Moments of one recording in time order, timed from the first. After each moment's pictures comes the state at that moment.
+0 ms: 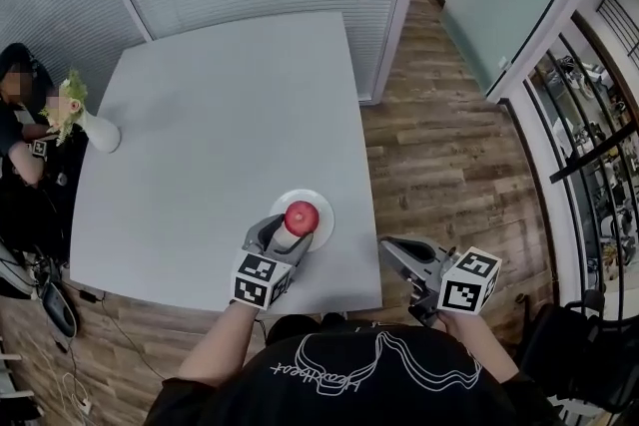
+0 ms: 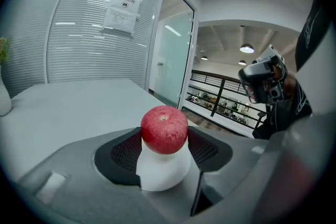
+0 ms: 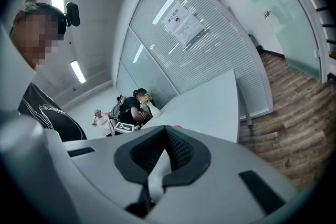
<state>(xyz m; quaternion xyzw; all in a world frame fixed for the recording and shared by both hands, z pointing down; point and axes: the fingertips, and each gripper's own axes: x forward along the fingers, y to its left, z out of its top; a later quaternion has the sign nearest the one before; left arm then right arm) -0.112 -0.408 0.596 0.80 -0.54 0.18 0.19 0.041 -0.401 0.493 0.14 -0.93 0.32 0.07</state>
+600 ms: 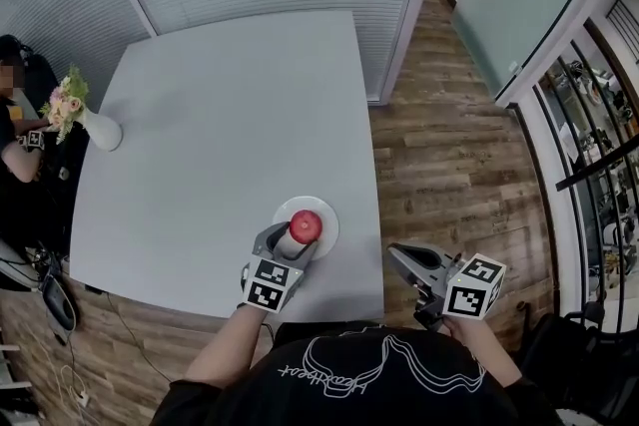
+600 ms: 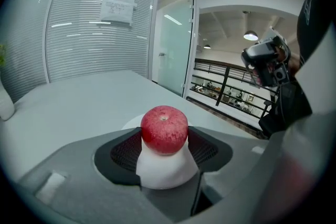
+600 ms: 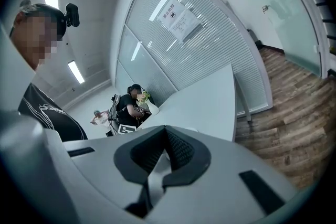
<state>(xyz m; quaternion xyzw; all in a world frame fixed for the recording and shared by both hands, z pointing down) -0.115 -0.418 0.637 0.78 -0.55 0.24 0.19 0.043 -0.421 0.510 0.13 -0.93 0.34 0.08</state>
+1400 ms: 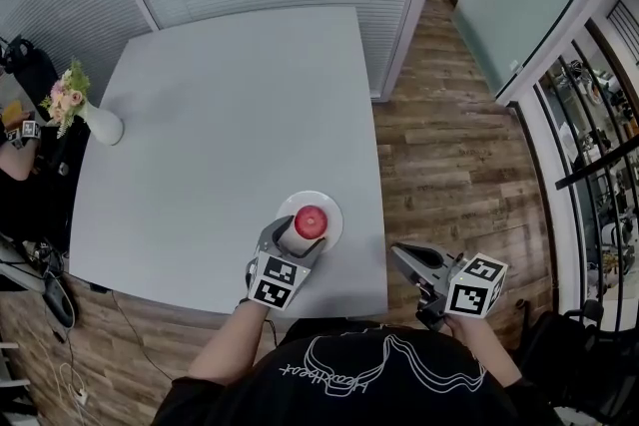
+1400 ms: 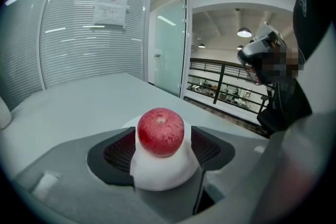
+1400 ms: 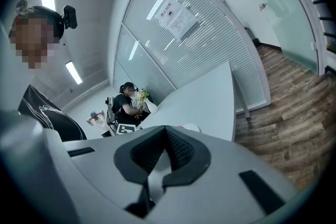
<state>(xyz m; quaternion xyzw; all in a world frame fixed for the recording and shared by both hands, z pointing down) -0.110 -0.417 0.639 0.79 -0.53 0.24 0.17 0.039 -0.413 0.519 0.14 -0.92 0.35 0.09</state>
